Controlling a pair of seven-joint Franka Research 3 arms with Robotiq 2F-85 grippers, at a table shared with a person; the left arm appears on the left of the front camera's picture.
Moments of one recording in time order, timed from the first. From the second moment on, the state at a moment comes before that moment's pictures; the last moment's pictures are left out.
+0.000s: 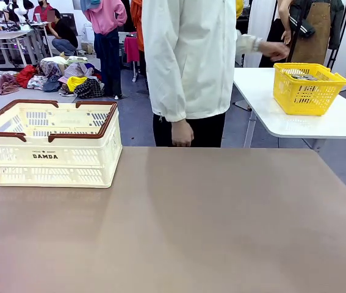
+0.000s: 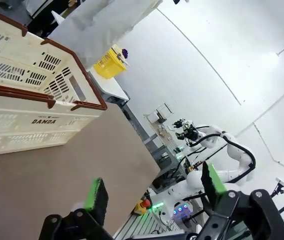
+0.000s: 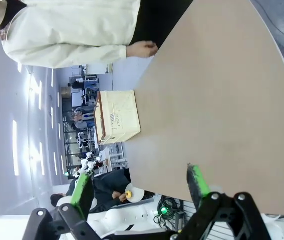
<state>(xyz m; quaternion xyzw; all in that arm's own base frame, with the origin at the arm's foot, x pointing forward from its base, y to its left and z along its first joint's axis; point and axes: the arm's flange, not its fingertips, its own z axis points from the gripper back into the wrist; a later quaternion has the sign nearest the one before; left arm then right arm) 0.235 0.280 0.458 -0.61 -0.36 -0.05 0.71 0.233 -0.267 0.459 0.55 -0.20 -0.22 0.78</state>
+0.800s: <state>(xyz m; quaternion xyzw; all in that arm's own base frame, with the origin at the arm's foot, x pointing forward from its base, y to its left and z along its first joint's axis) 0.236 0.278 0.458 -0.61 -0.35 -0.05 0.71 0.232 -0.267 0.459 0.55 -0.20 -0.22 0.78</state>
